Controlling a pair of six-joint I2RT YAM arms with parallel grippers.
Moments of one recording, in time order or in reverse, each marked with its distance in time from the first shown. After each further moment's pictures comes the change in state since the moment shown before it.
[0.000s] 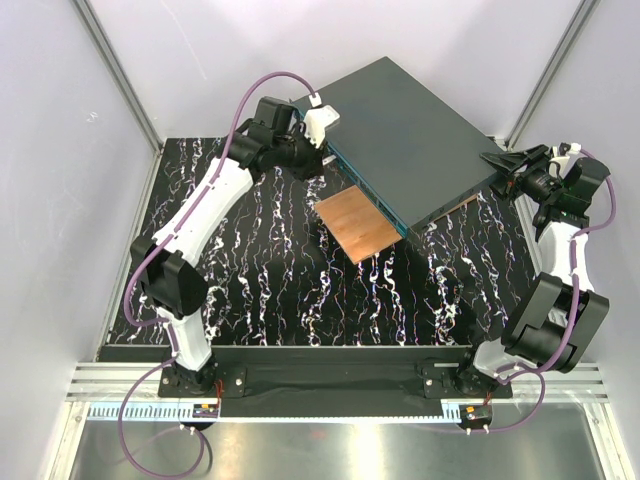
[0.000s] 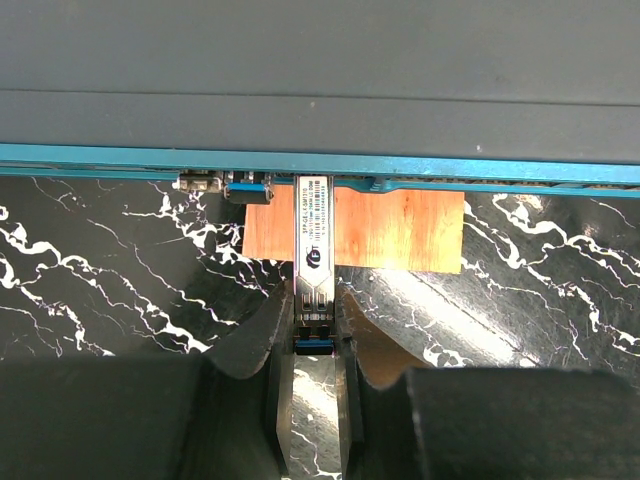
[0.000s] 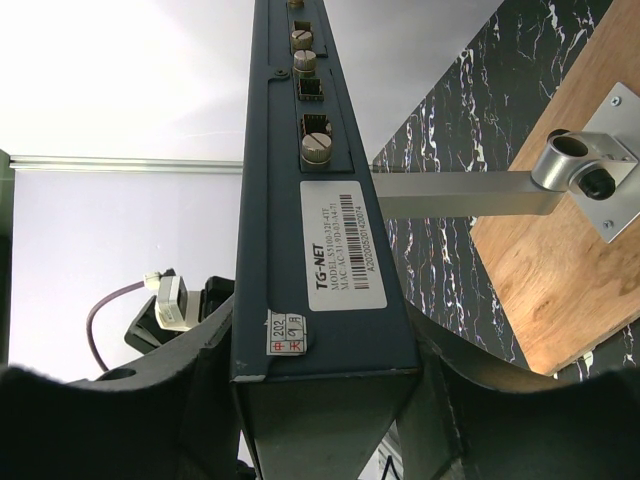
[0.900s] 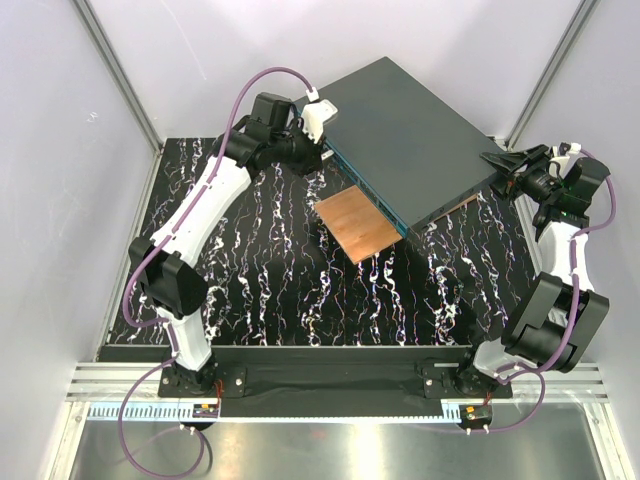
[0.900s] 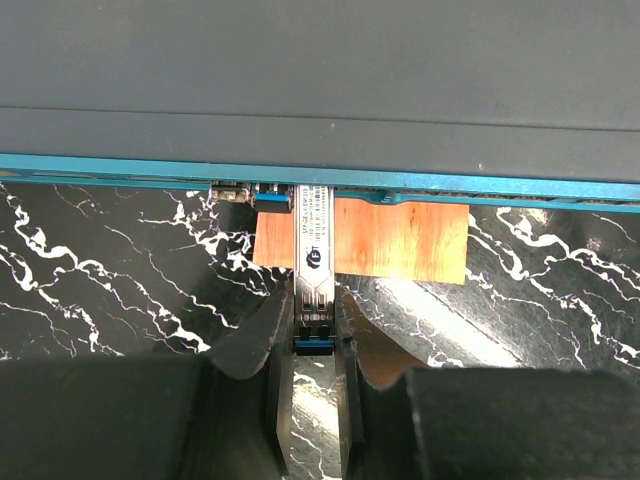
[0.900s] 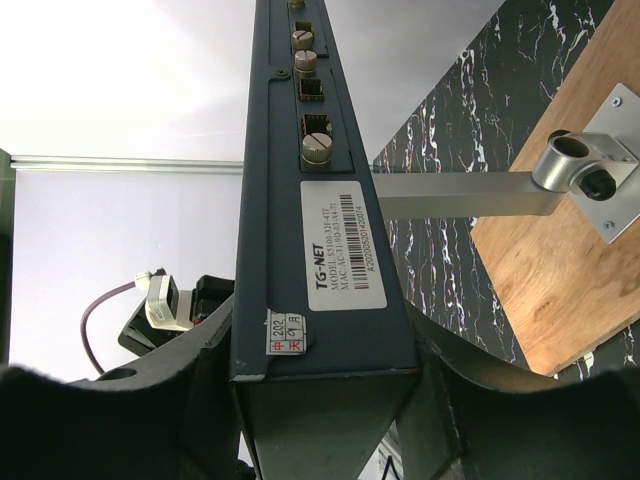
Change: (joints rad) left arm 0.005 0.000 0.032 0.000 -0.007 -0.010; right arm 0.000 0.001 0.000 0.005 -0.001 0.002
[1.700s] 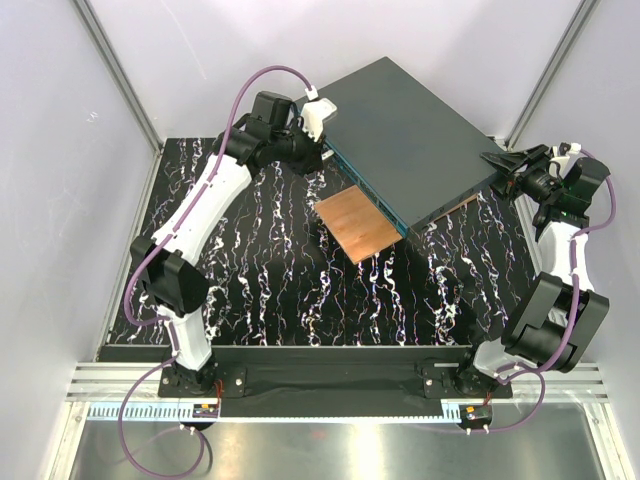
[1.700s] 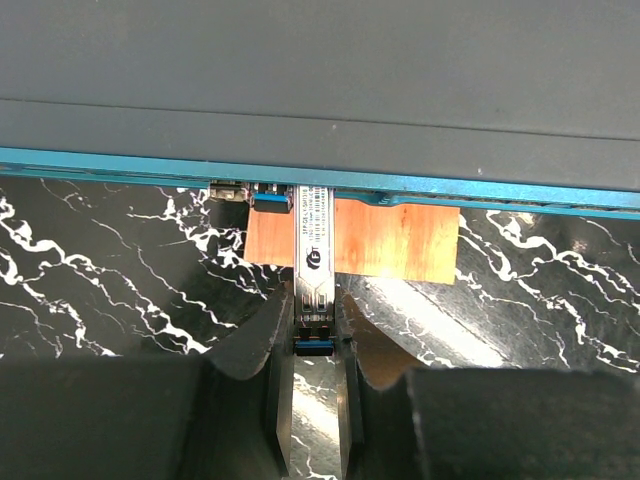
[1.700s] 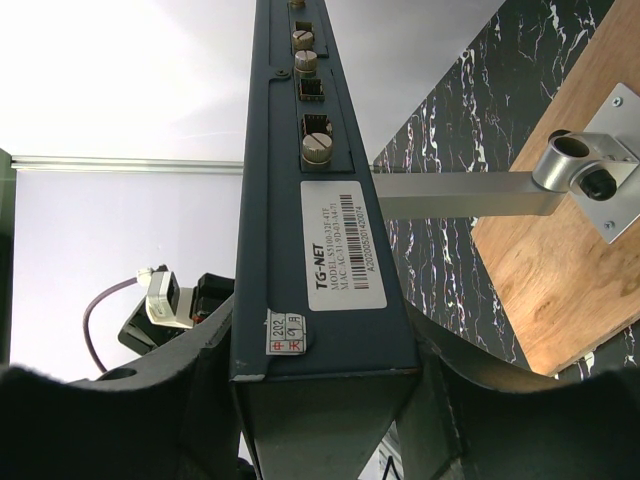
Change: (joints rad) left arm 0.000 0.016 0.030 -0.026 0.006 -0.029; right arm 0.000 0.000 0.000 0.001 0.000 0.002
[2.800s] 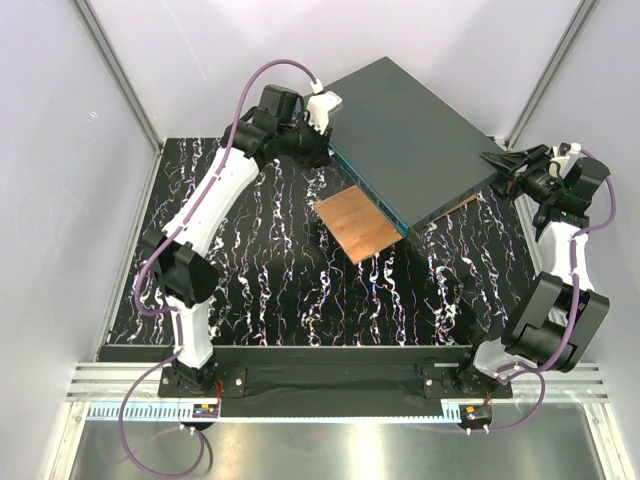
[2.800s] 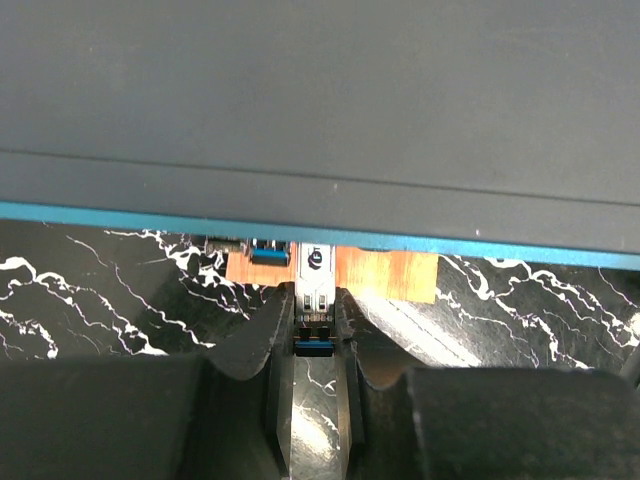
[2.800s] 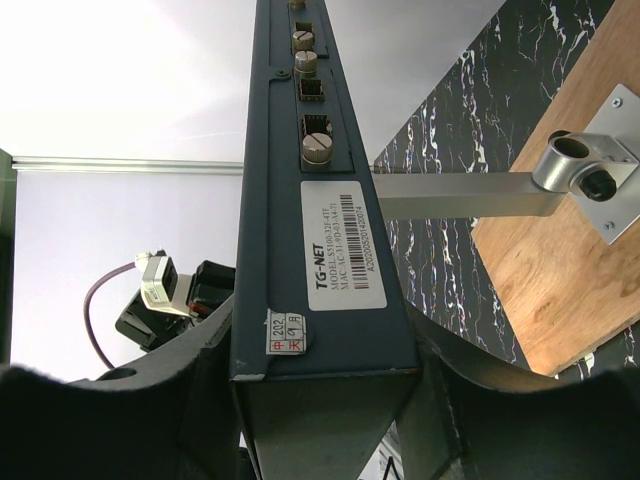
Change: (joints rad) left arm -0.006 0.094 0.133 -0.036 0.032 -0.055; right arm 0.000 0.002 0.000 0.002 0.000 0.001
